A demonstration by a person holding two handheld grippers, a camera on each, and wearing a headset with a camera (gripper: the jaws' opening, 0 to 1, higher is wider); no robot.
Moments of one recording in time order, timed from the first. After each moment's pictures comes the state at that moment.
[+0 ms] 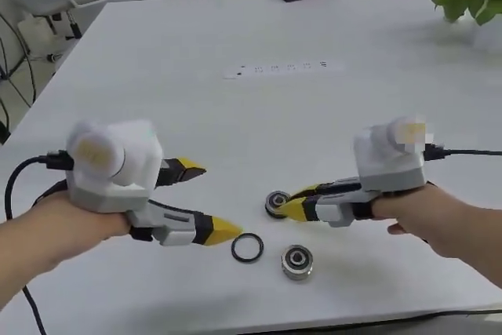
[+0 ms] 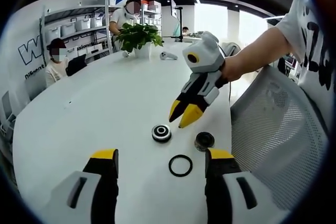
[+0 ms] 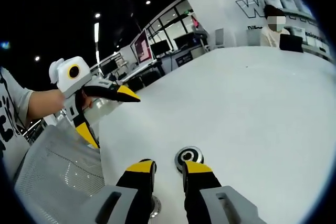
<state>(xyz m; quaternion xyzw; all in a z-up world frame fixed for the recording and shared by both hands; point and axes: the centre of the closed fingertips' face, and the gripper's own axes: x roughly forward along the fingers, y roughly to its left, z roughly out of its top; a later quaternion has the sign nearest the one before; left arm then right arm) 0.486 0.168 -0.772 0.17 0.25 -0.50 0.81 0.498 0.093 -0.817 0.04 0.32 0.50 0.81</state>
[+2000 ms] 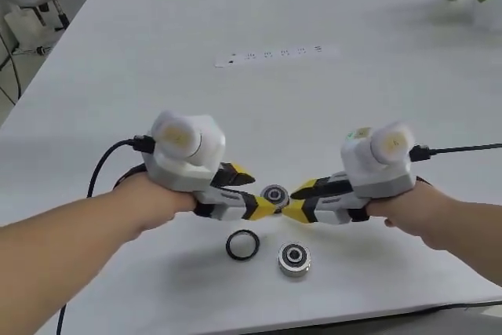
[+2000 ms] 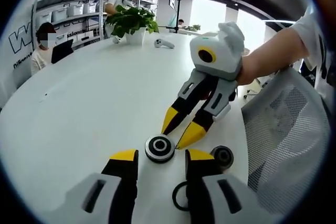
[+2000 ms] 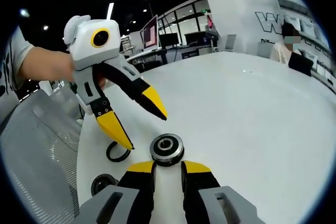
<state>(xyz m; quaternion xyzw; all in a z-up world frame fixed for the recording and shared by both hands) 0.519 0.109 -0.828 0.16 0.30 -0.52 0.78 0.514 0.088 -0.857 -0.06 0.30 0.51 0.80</state>
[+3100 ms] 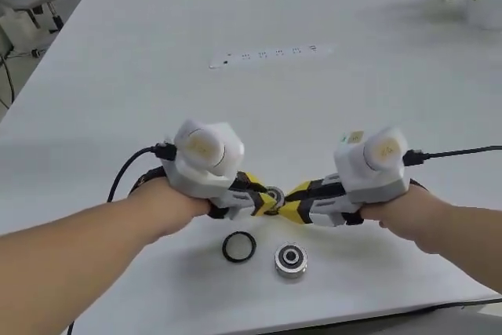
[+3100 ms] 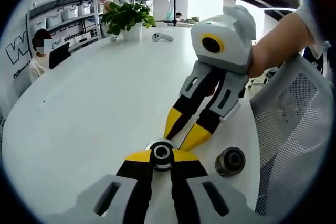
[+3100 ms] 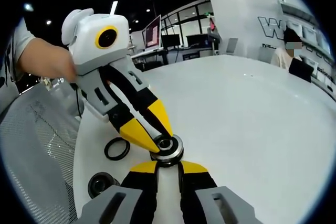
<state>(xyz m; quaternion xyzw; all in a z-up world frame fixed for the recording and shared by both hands) 0.526 0.093 -0.840 0.21 0.30 -0.51 0.78 0.514 0.089 -0.858 -0.08 0.28 0.51 0.81</state>
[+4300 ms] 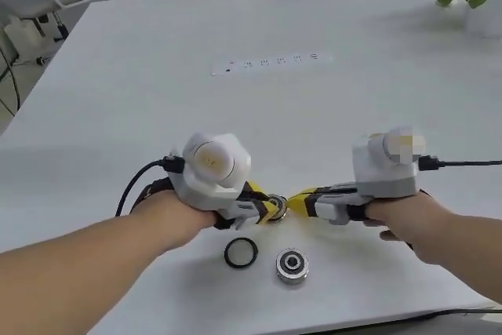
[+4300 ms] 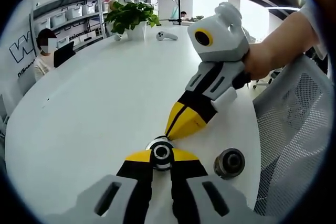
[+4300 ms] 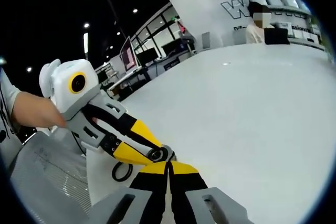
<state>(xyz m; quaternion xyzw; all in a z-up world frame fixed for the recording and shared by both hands) 0.524 0.095 -0.841 0.21 0.30 -0.49 0.79 0.520 0.084 -0.842 0.08 0.31 0.46 0.83</state>
